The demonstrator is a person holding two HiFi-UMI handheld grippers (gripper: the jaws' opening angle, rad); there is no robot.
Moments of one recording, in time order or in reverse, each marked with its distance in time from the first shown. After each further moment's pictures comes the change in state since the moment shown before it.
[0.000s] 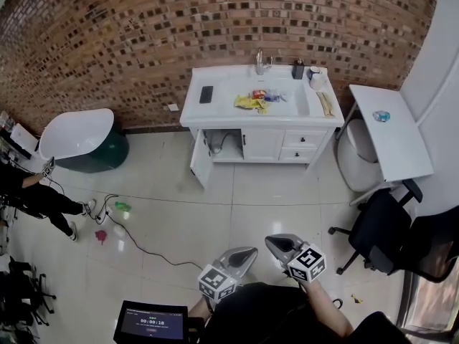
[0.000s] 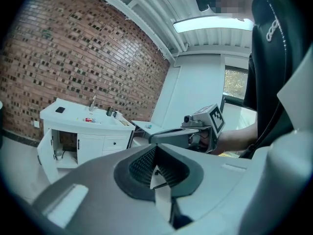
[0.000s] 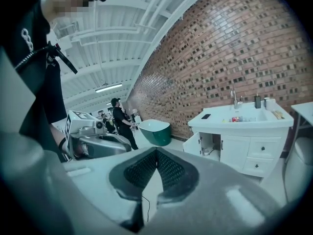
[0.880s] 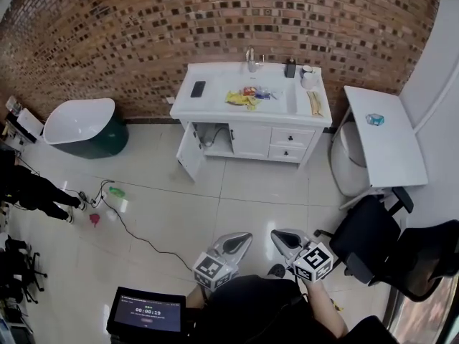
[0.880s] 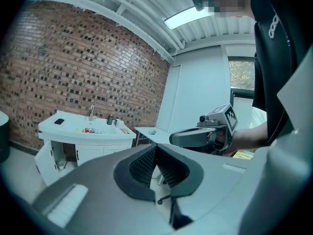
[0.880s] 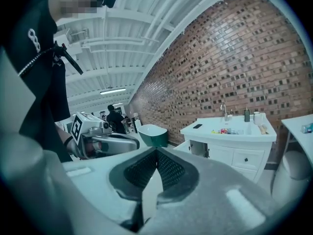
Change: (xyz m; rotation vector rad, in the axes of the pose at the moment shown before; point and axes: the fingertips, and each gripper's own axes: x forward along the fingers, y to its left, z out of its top) left arm 0.101 -0.068 0.029 0.071 -0.055 0.130; right arm -0.147 -0.063 0.016 -0.075 -0.071 0.002
